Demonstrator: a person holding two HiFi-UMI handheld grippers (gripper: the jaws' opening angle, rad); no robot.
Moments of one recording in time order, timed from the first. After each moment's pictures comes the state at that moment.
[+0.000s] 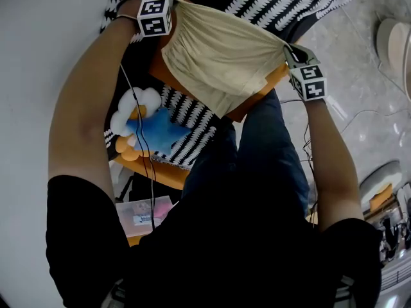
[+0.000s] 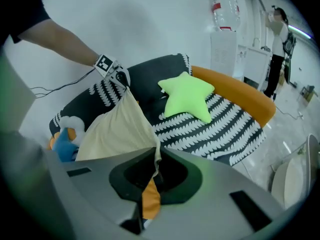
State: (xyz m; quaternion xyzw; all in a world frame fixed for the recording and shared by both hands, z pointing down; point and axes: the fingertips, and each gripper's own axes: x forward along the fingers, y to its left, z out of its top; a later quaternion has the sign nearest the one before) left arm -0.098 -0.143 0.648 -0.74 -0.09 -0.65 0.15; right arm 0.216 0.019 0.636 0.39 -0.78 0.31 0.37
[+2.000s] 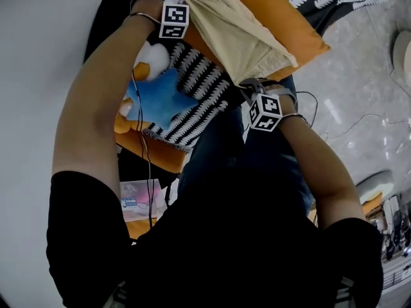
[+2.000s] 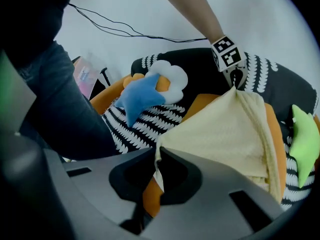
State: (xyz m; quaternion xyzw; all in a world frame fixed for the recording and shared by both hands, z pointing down) left arm -0.242 0.037 0.729 -0.65 -0.08 -0.72 0.25; right arm -0.063 0.333 0.662 -0.04 -0.87 0.11 0.48
